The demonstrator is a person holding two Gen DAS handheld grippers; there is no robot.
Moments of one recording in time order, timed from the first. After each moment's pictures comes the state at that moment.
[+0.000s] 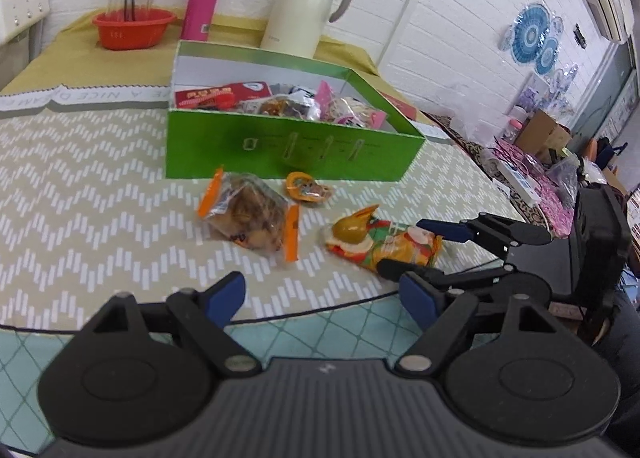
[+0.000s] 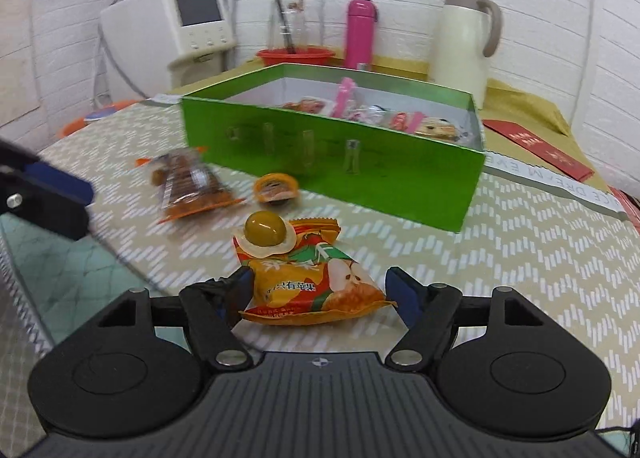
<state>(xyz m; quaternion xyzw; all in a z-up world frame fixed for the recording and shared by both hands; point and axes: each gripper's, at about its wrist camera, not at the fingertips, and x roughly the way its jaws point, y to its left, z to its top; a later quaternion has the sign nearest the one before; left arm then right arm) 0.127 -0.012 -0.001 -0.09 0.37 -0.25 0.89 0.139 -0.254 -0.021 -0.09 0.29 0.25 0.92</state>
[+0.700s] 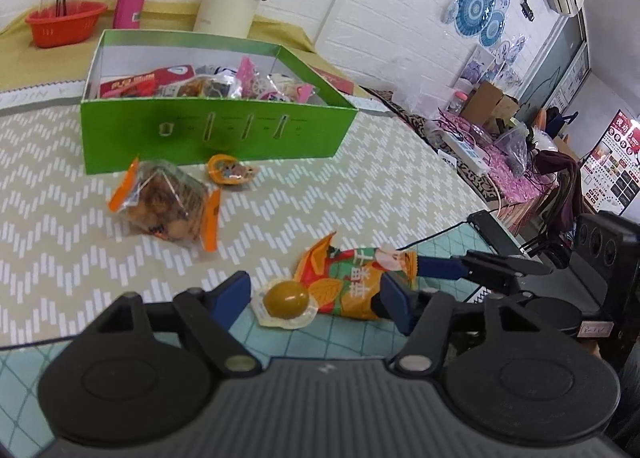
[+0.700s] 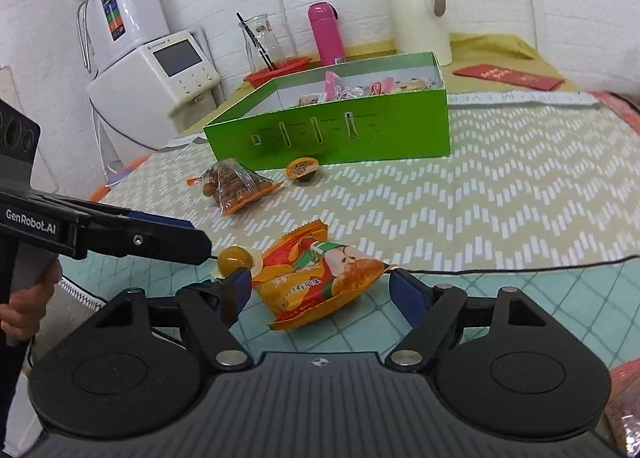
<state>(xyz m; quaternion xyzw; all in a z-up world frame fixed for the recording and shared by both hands) 0.133 -0.038 -0.005 -0.08 0.38 -0.32 0.86 0.088 -0.279 -0.017 0.09 0.32 0.21 0.92</state>
